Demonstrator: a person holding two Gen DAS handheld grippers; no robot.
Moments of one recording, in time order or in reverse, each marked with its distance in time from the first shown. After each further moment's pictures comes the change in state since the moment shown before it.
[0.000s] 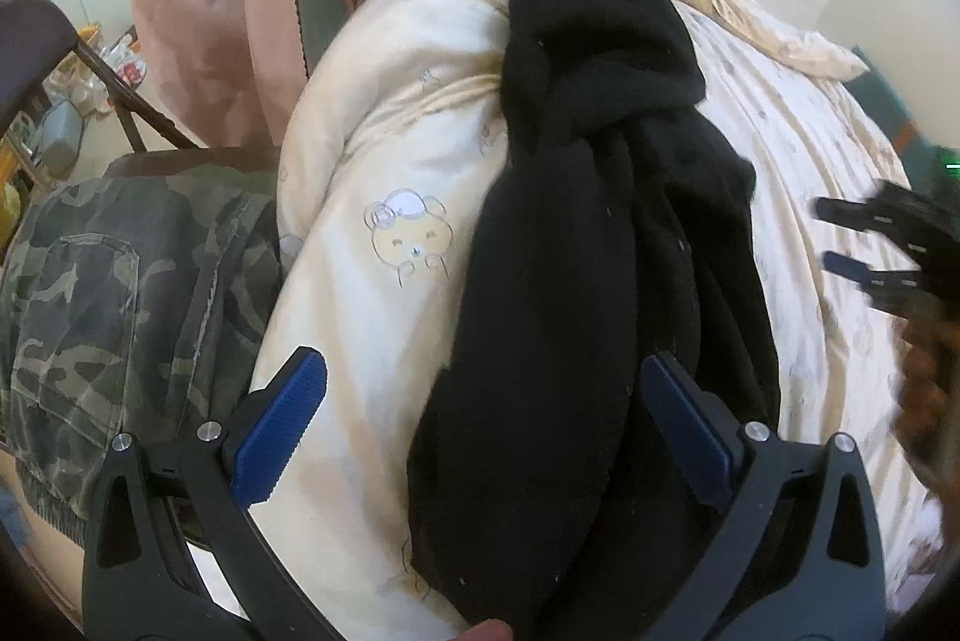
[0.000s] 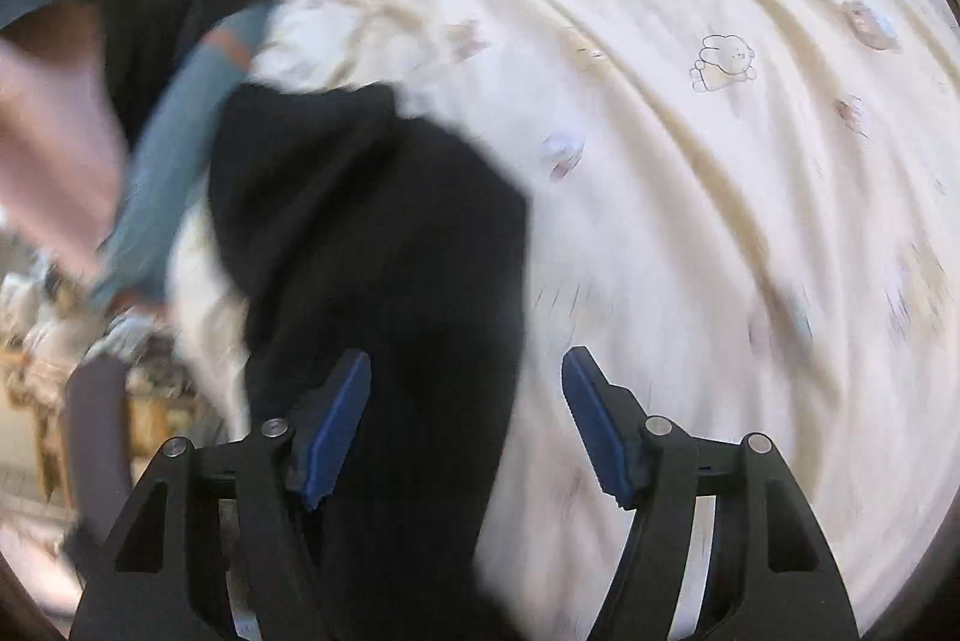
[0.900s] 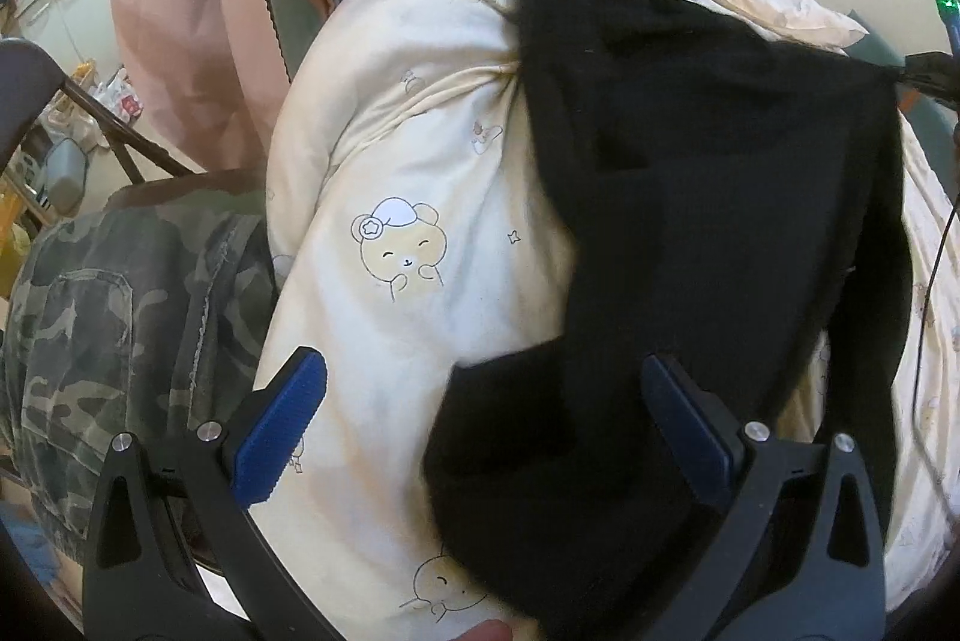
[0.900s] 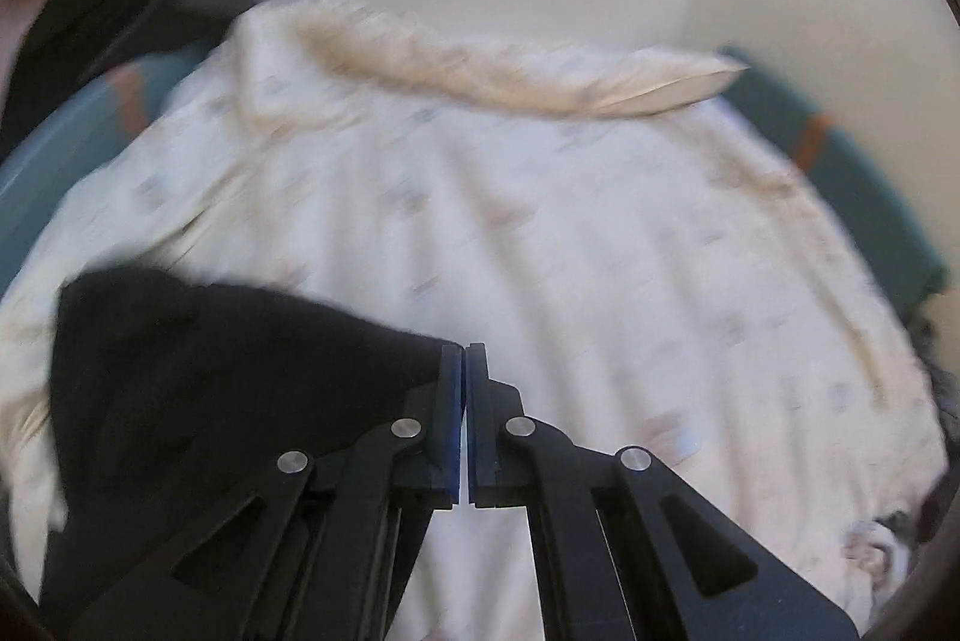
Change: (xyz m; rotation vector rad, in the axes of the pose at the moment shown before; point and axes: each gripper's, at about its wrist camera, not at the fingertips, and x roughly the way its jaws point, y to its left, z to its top) left arm 0.019 -0.012 -0.001 0.089 0.002 0.045; right arm -0.099 0.018 0.134 -0.417 -0.424 -0.579
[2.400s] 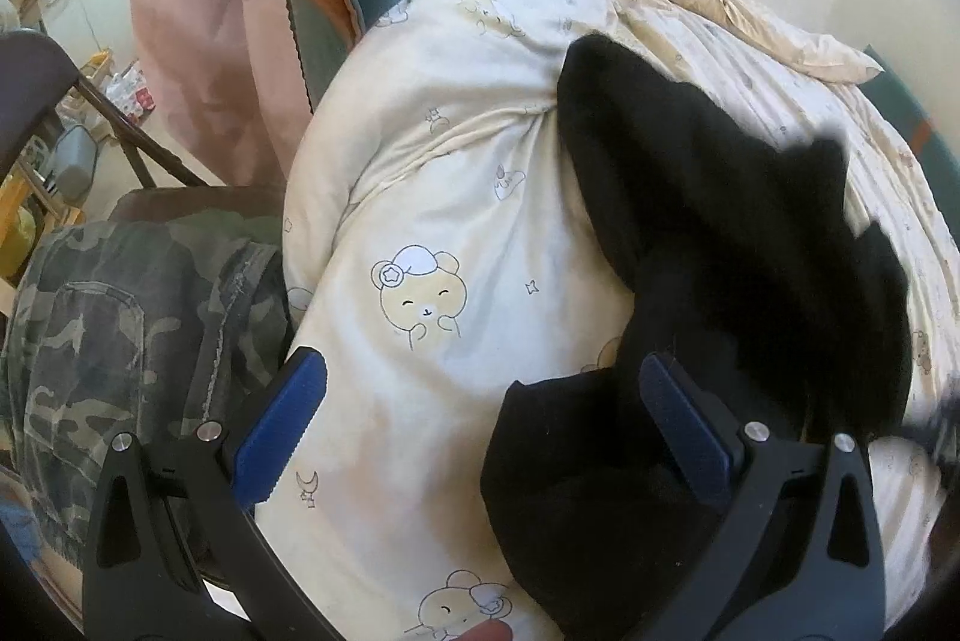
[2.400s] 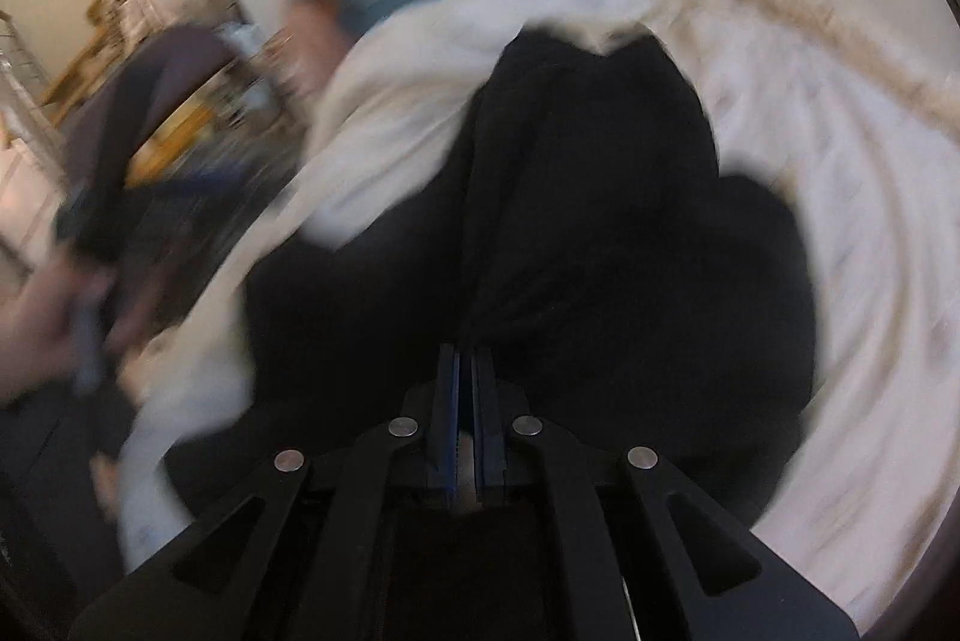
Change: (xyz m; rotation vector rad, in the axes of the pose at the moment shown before) left arm -0.005 0.008 0.020 -0.051 -0.046 0.013; right arm -0.112 0.106 -0.231 -0.464 0.287 0.868
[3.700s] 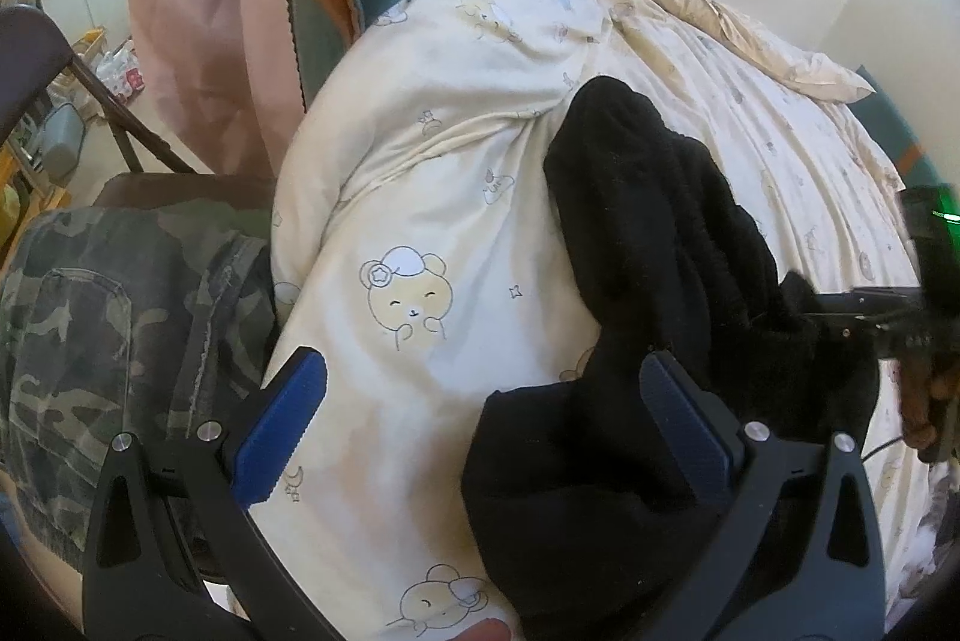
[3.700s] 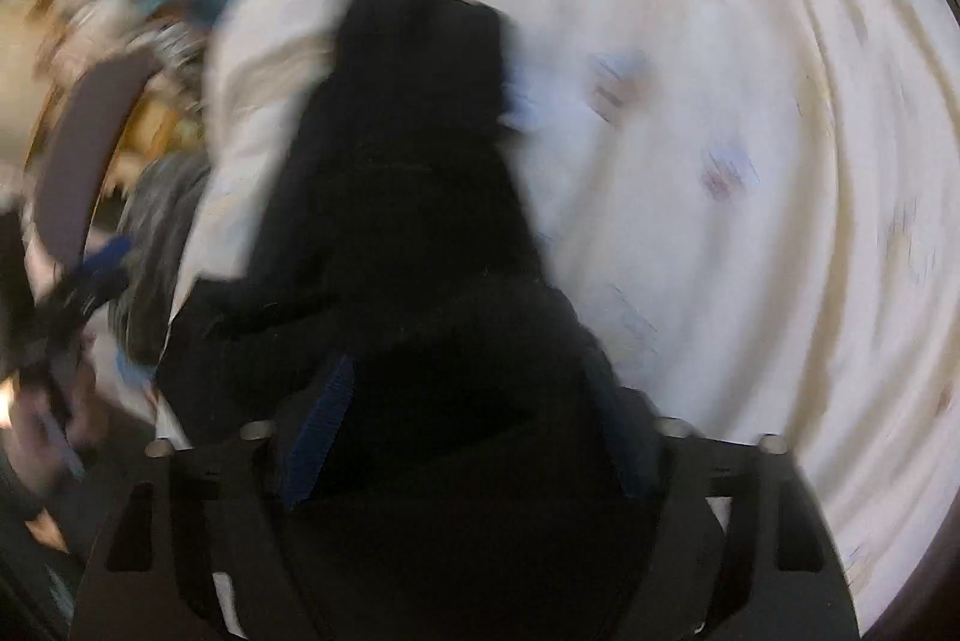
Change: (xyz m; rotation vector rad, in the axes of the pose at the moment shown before) left arm -0.004 0.003 0.005 -0.045 0.013 -0.055; right arm 0.039 -0.101 0.093 0.079 0.122 0.024
